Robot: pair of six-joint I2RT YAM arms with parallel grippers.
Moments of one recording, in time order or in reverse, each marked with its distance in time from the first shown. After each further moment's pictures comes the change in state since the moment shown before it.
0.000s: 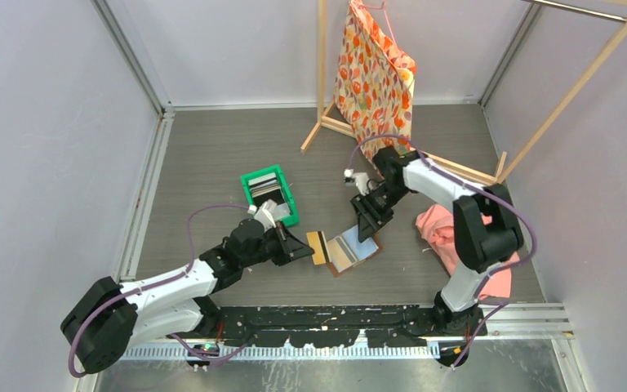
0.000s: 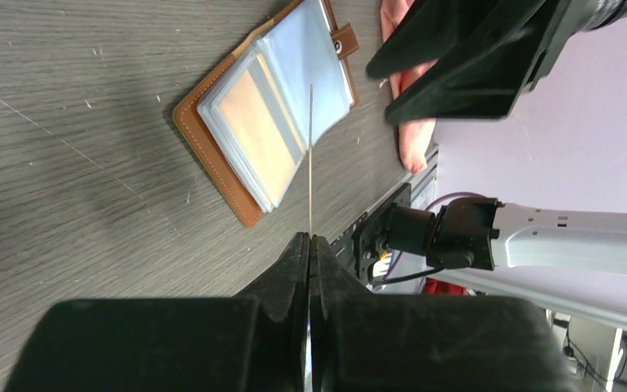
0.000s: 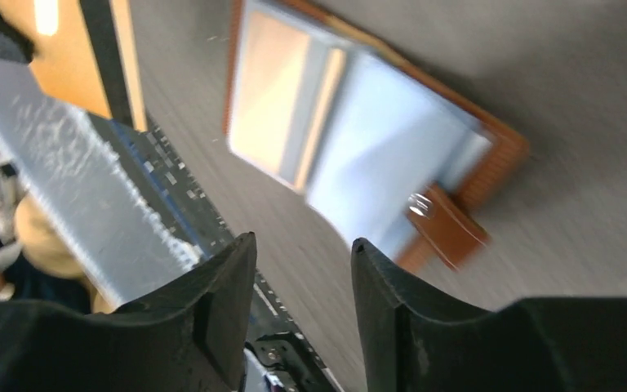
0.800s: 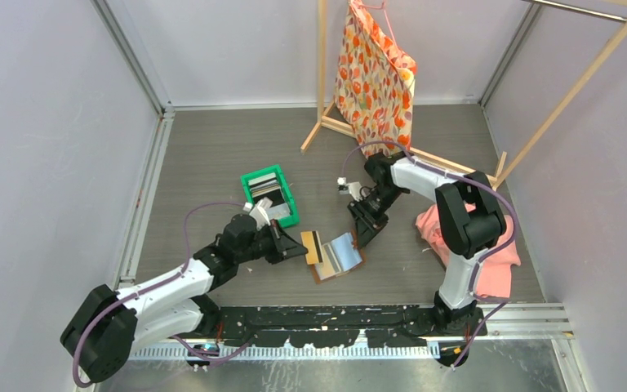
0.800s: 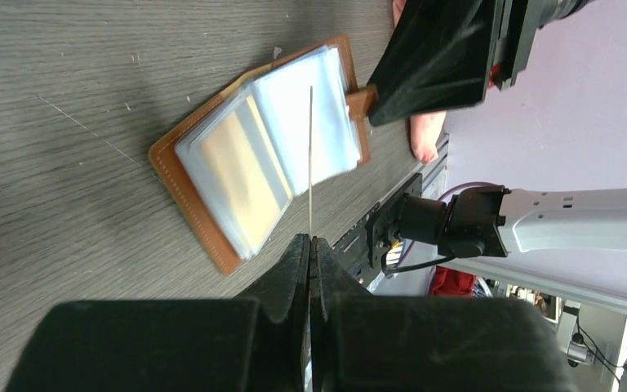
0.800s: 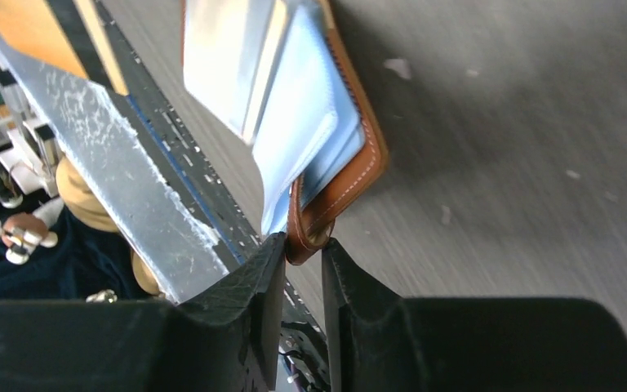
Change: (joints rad) left arm 0.101 -0.031 0.000 -0.069 0.126 0.085; right arm -0.013 0.085 0.024 -0.036 -0.001 -0.007
